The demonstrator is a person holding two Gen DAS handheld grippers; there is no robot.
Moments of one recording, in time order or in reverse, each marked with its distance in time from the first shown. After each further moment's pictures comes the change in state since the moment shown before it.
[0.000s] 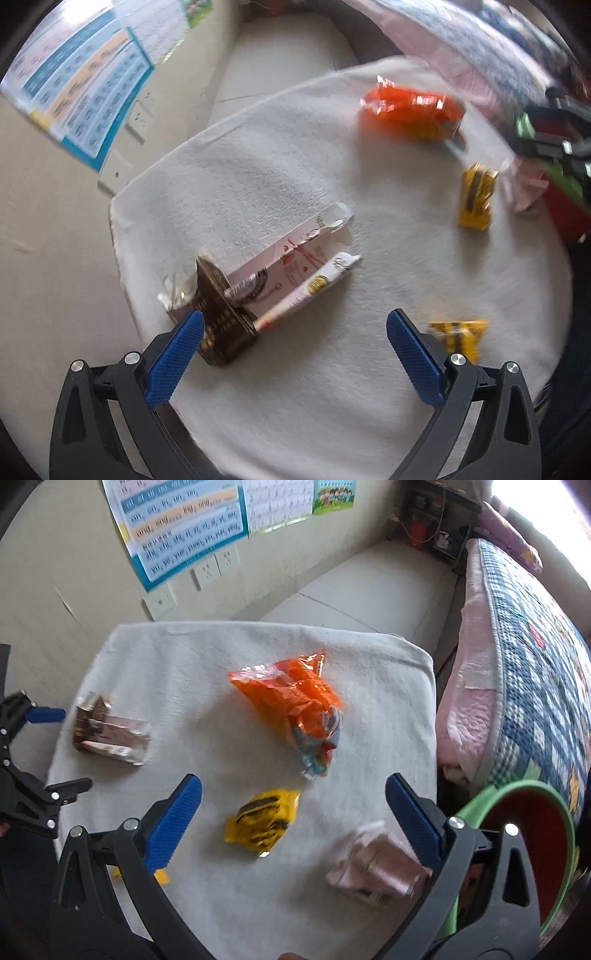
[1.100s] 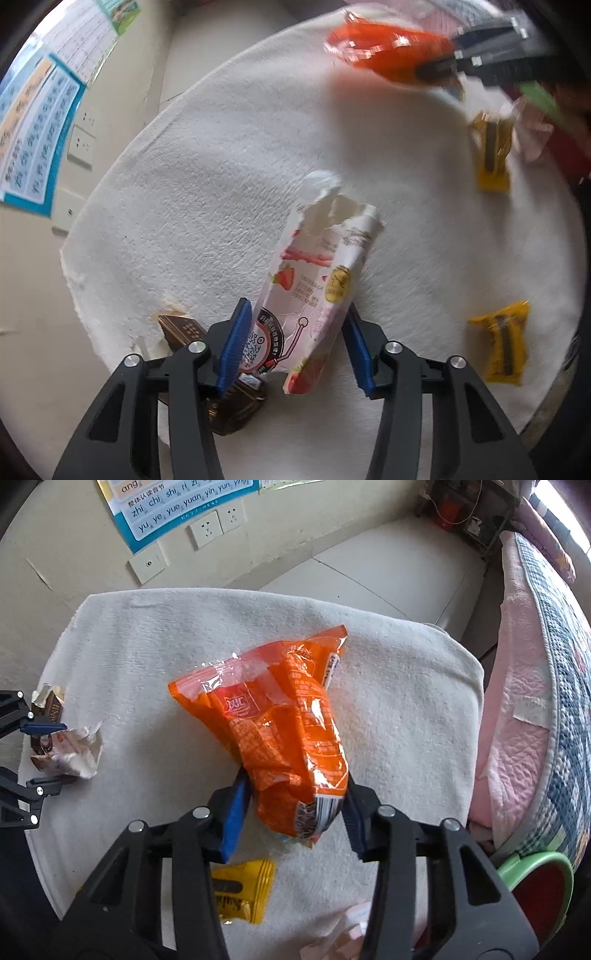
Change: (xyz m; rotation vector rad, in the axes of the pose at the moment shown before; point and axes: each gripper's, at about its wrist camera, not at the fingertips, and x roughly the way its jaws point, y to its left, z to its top) left arm 0.034 -0.015 0.024 0.178 0.082 -0.097; right arm 0.081 -0.006 0.036 -0.067 0.124 0.034
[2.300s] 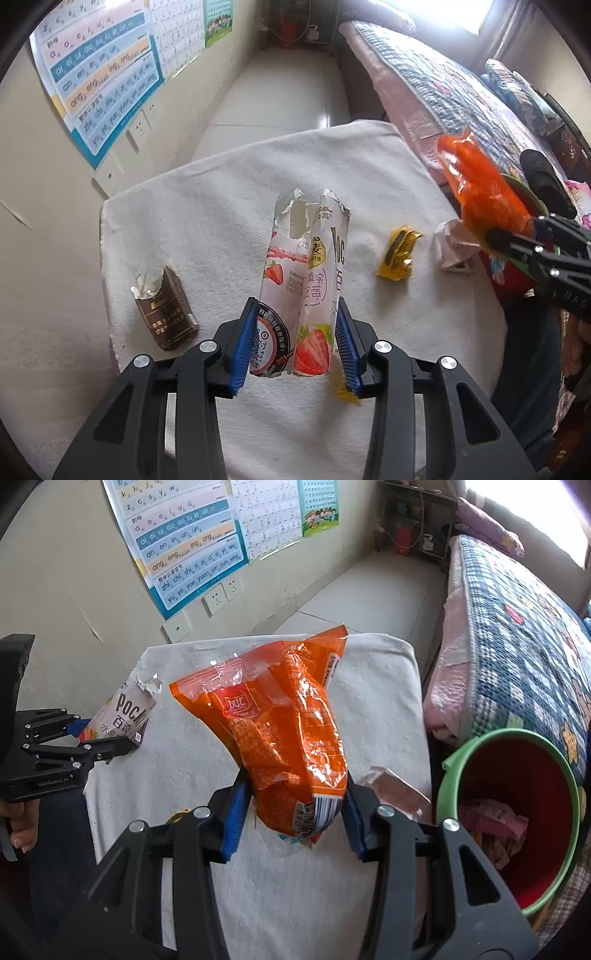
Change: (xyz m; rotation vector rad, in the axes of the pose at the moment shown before) left arm -0.102 -0.035 -0.033 -0.353 -0.269 -0.043; right arm -0.145 0.017 -0.110 0.171 -0.235 0.033
